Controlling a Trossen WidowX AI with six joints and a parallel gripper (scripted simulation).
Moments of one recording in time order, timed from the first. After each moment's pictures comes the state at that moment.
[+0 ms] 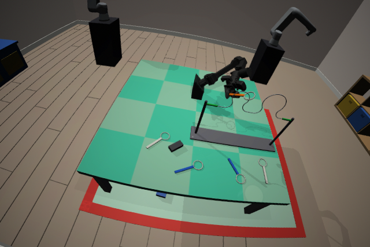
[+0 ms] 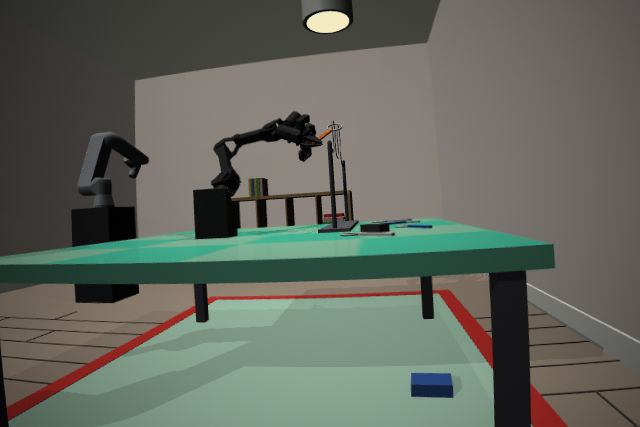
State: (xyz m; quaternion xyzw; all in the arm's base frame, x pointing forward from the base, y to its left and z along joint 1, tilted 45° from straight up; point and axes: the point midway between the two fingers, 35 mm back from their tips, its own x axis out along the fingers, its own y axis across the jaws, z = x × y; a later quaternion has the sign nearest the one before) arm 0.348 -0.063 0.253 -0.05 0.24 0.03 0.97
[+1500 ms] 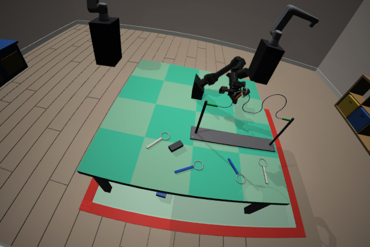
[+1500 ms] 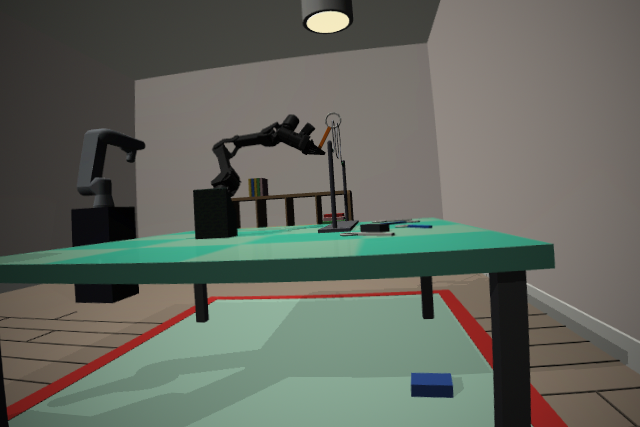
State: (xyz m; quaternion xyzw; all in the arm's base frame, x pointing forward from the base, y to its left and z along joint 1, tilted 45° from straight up) arm 0.350 -0.008 0.270 0.38 0.19 0.14 0.89
